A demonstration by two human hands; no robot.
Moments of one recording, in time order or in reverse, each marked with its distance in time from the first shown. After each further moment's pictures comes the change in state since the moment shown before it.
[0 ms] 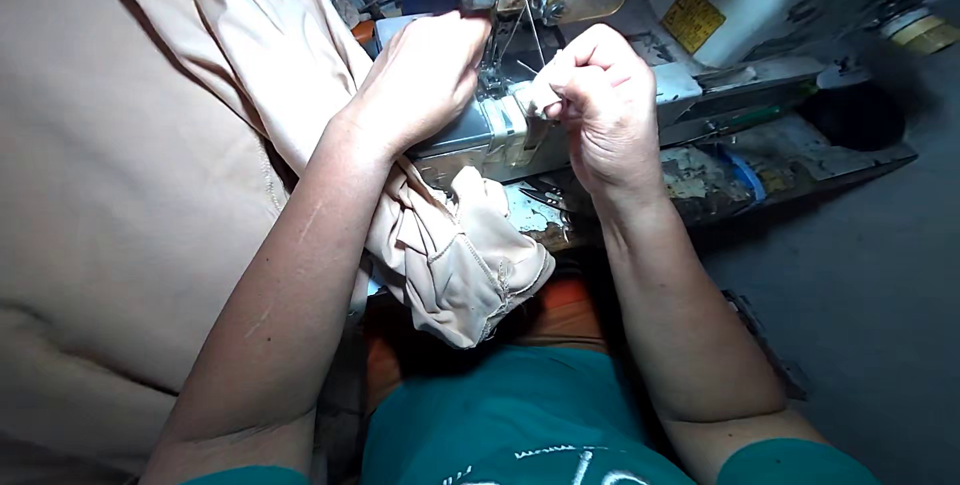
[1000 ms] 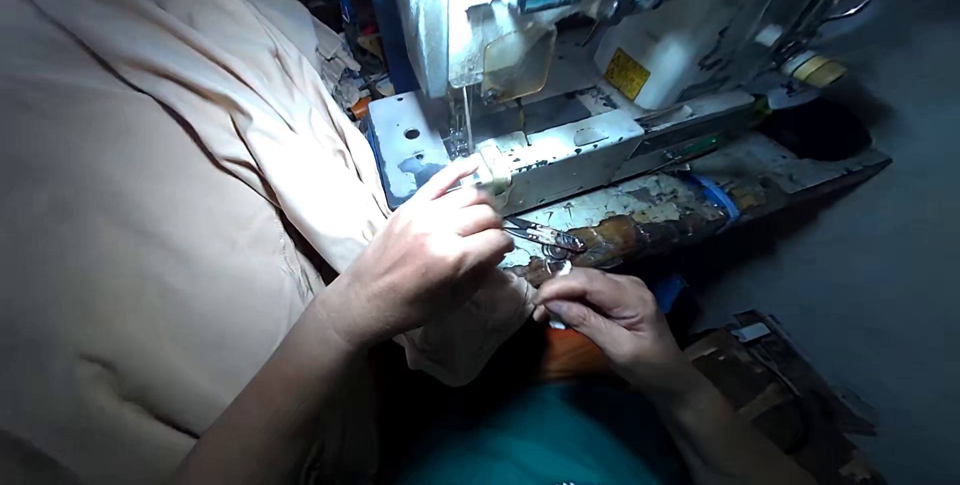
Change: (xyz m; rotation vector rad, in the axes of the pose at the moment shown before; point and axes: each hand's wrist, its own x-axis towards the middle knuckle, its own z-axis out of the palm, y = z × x) left_hand -0.059 0.085 -0.019 -0.144 0.058 0.428; right_hand -0.137 -0.035 -0.035 -0.248 -0.189 -0.031
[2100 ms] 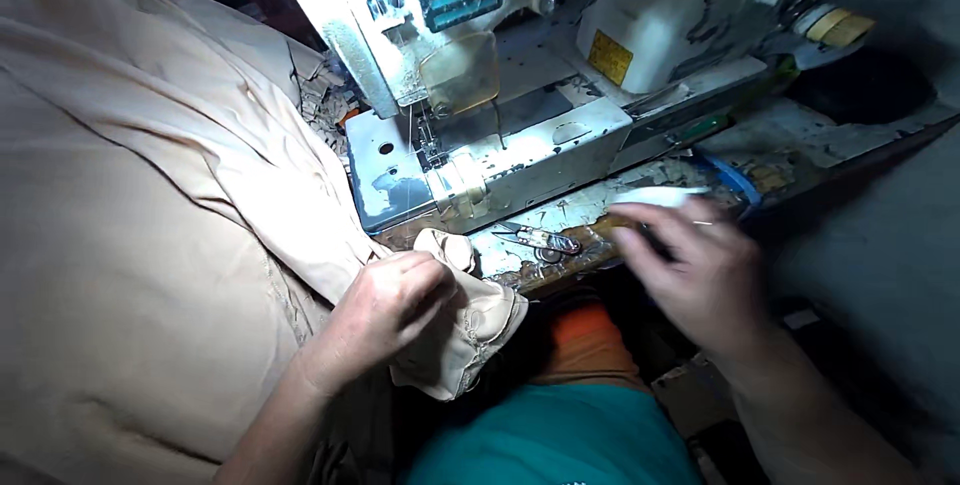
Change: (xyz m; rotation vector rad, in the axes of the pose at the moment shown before) left_hand -0.042 0.004 0.024 -0.099 -0.141 -0.350; right_hand 0.005 0.014 -0.066 -0.902 0.232 0.091
